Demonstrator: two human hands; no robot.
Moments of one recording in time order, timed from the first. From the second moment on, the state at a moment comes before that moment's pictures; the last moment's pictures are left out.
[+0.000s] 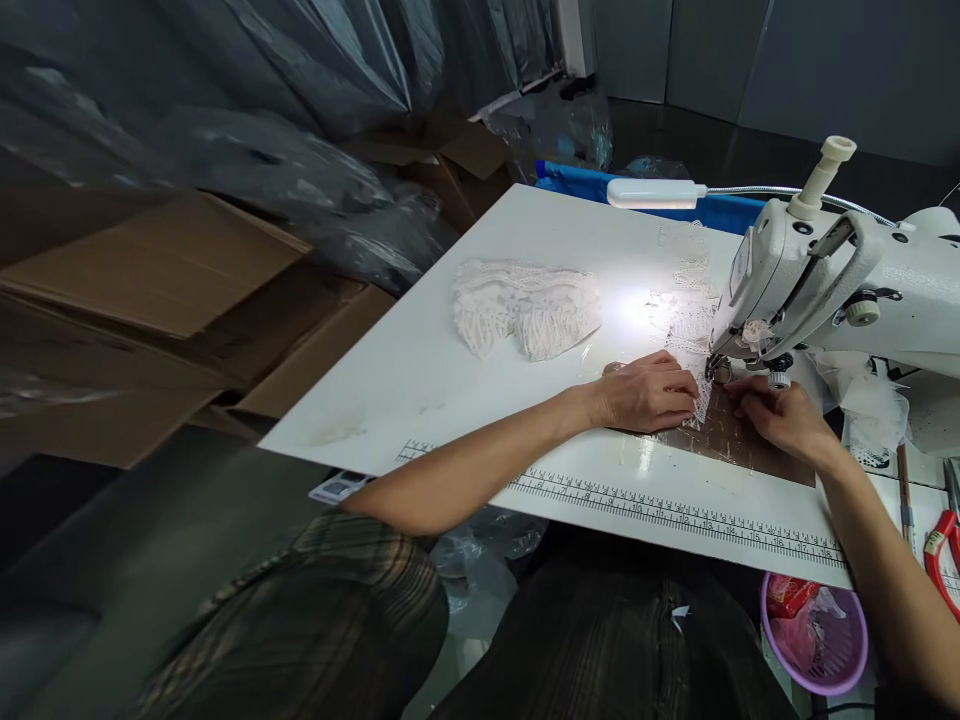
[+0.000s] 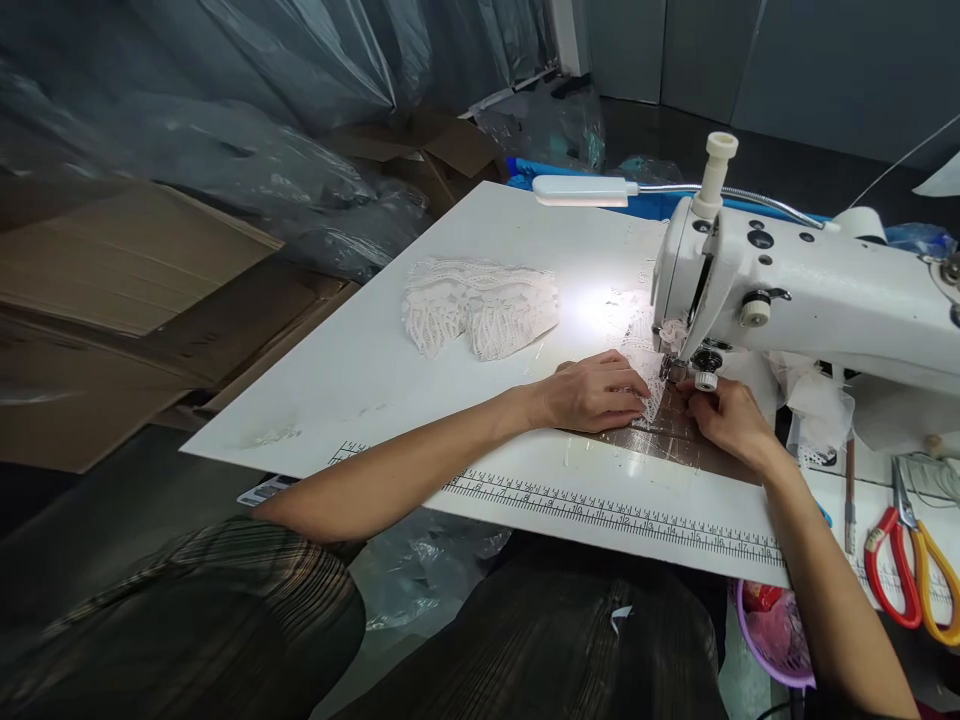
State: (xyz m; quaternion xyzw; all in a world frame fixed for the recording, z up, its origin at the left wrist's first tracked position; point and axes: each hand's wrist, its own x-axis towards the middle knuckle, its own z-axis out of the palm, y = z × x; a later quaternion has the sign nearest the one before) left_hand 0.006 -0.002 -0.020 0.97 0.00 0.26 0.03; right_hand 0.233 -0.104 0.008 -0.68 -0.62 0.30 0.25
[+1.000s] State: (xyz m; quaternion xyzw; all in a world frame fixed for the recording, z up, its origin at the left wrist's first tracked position) left_hand 0.004 -0.010 -0.004 0.98 -0.04 0.20 -0.03; right_hand 0.217 -0.121 -0.009 -0.59 -0.80 0.01 0.13
